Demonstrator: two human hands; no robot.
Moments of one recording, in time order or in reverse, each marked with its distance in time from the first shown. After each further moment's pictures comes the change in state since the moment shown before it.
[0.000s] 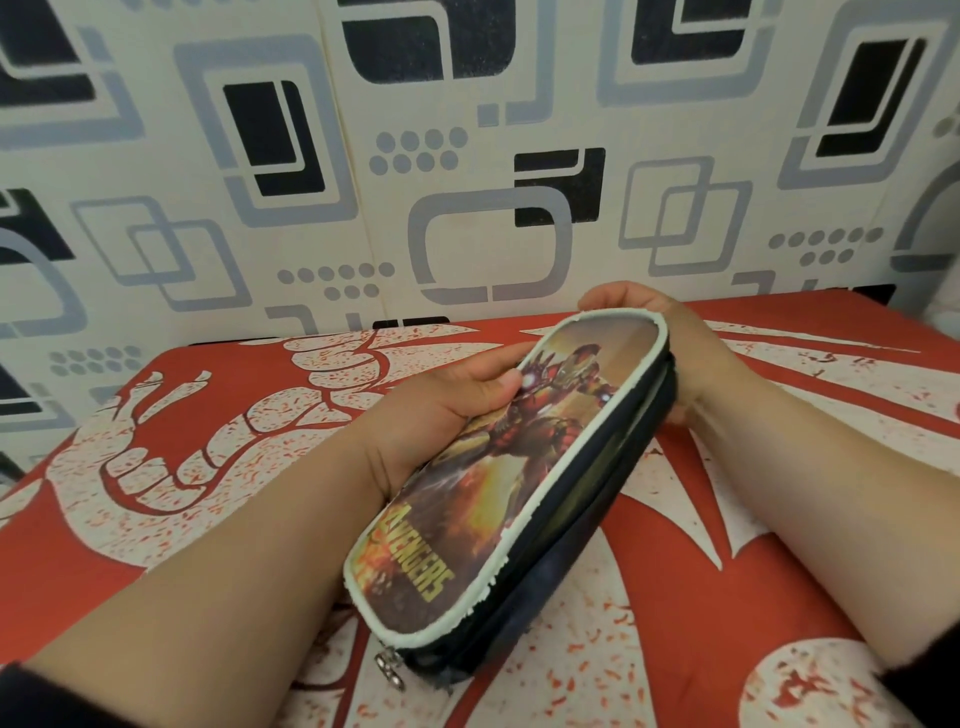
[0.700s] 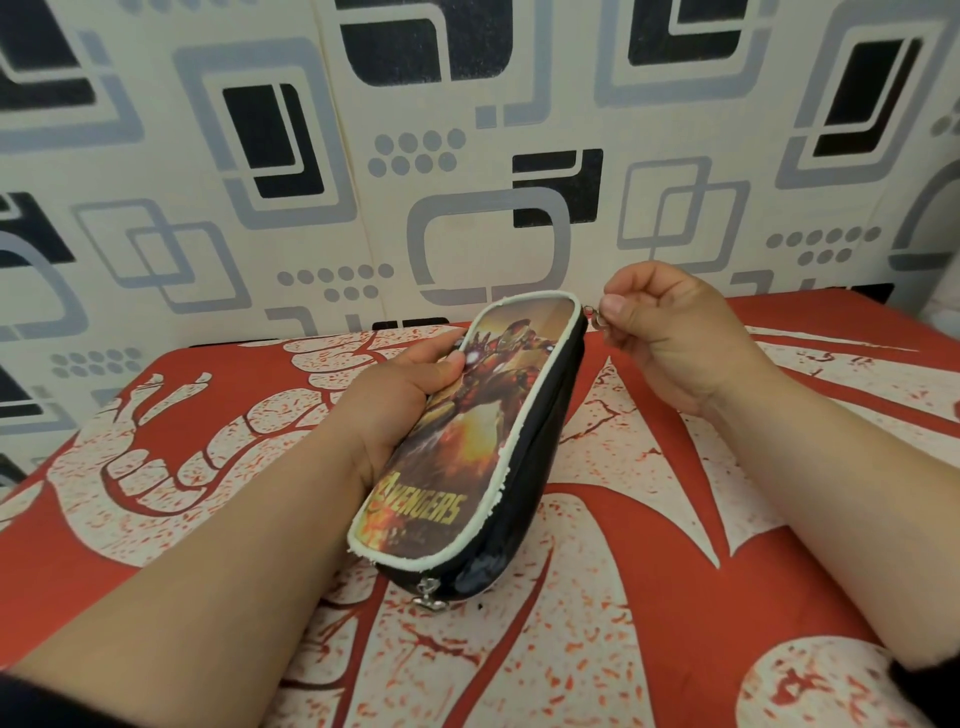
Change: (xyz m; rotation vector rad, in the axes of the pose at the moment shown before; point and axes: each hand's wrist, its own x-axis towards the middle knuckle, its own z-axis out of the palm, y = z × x) left_hand 0.004 0.003 -0.024 0.101 0.382 0.058; right_hand -0.002 -0.002 -0.010 -0.155 0.060 -0.327
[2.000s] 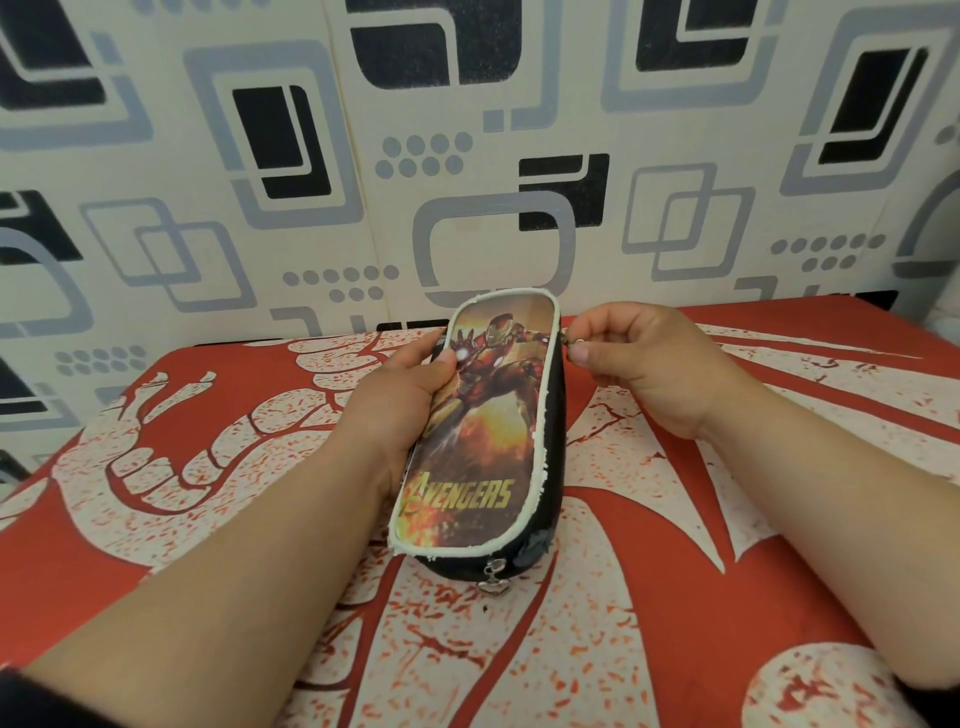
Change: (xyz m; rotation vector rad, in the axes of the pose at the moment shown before) left_hand 0.002 -0.007 0.002 -0.041 0.218 -0.017; right_hand -0.010 0.001 0.012 -0.274 -0.197 0.047
